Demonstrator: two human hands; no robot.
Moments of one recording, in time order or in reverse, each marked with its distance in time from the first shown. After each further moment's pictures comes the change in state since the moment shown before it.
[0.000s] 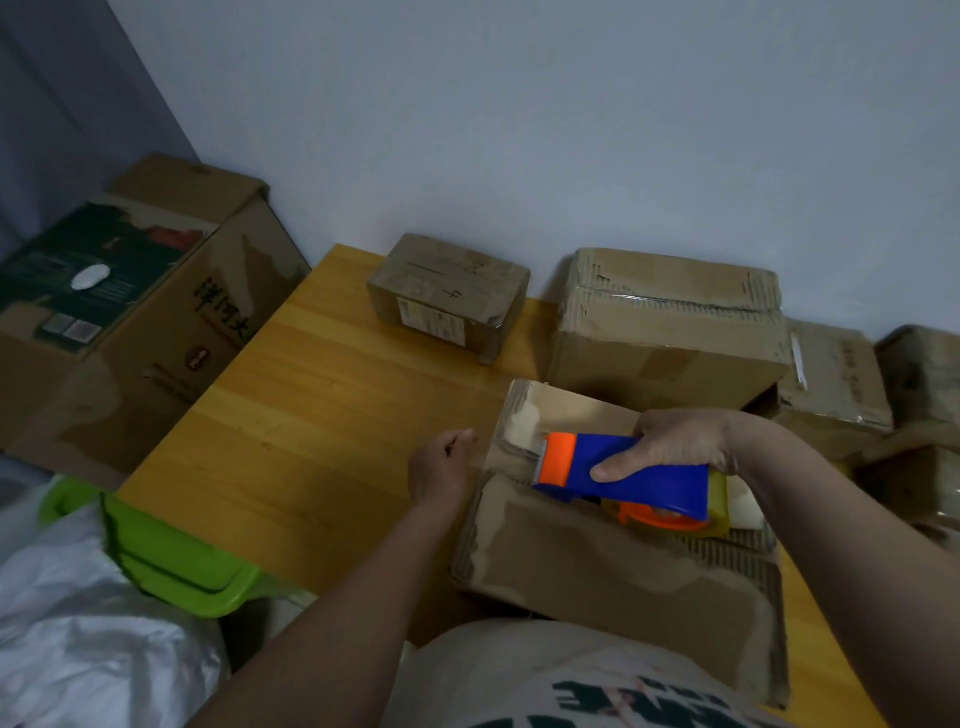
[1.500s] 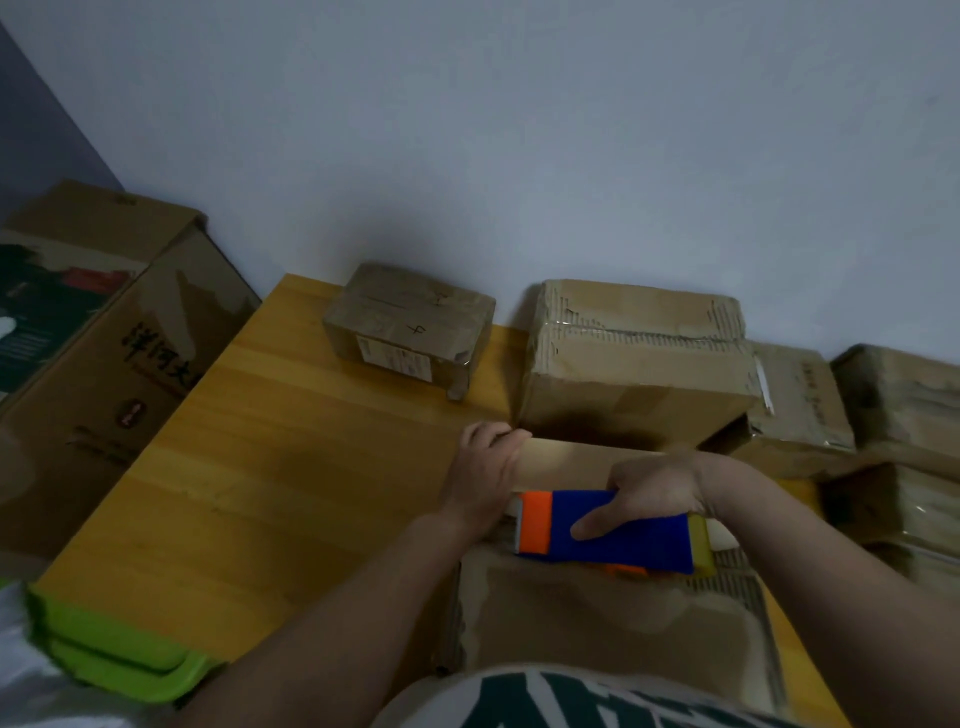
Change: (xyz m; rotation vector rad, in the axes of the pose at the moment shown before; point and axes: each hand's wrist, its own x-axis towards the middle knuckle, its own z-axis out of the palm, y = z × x) left_hand 0.047 0.036 0.045 0.293 -0.298 0.702; right_hand 0.014 -0.013 -0.011 -0.265 0.020 0.177
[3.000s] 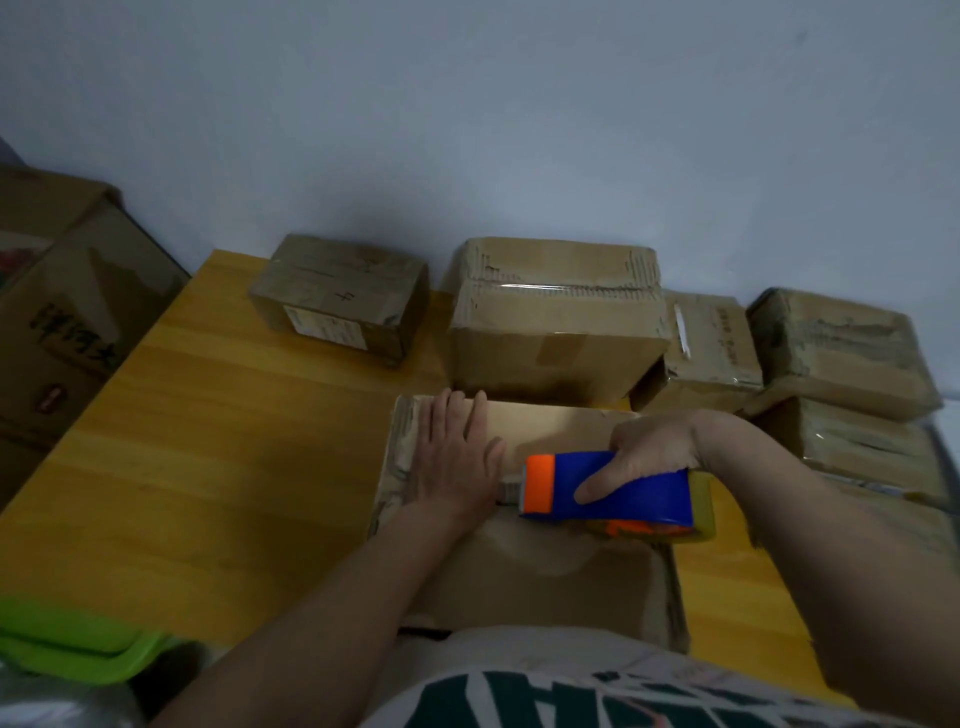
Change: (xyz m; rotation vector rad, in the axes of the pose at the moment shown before) left_hand -0.023 0.062 0.051 0.531 -0.065 -0.085; right_hand -0.029 0.088 0.004 0.039 -0.010 0.026
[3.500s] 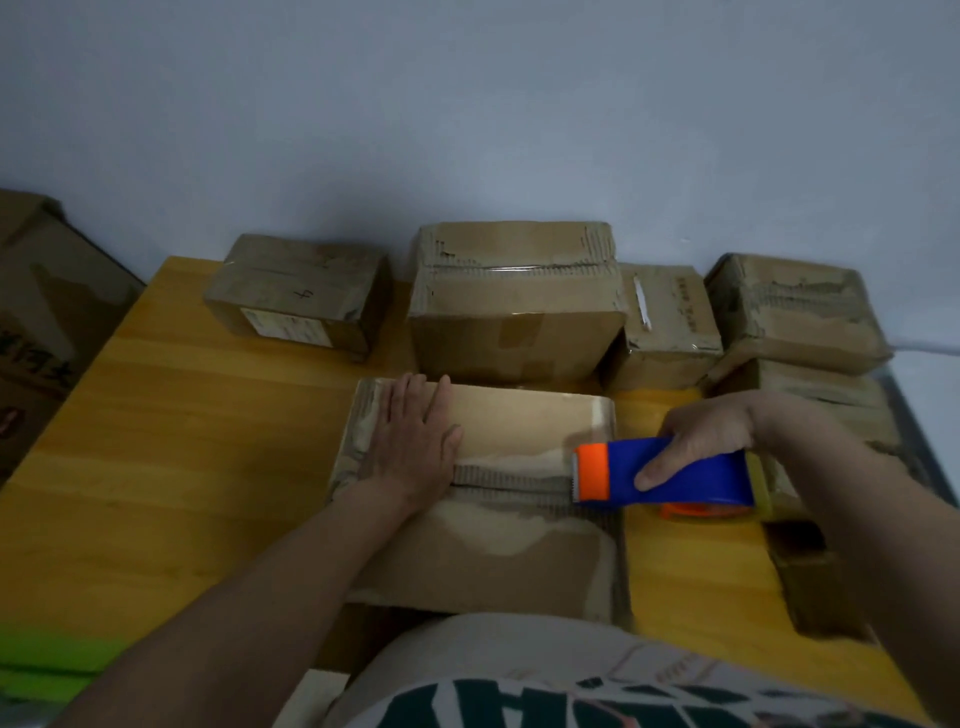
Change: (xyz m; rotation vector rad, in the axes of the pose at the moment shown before) left_hand 0.007 -0.013 -0.007 0.063 -0.049 0.118; right_hand -0.020 0.083 -0.004 0.058 -0.003 0.115
